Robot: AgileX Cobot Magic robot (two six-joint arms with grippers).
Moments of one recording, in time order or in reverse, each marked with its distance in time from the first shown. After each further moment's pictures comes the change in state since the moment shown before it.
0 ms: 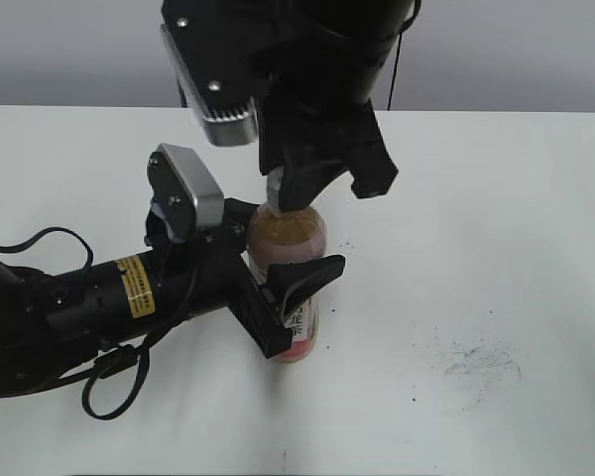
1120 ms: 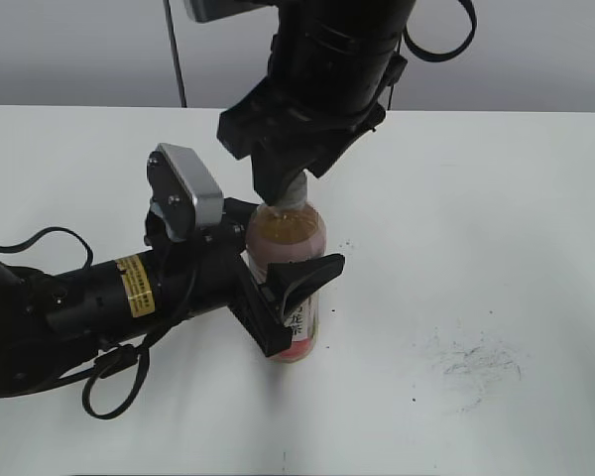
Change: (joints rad) left arm 0.000 0.000 0.000 -0.003 0.000 -0.001; right arm 0.000 0.001 0.000 -0.018 -0.001 1.269
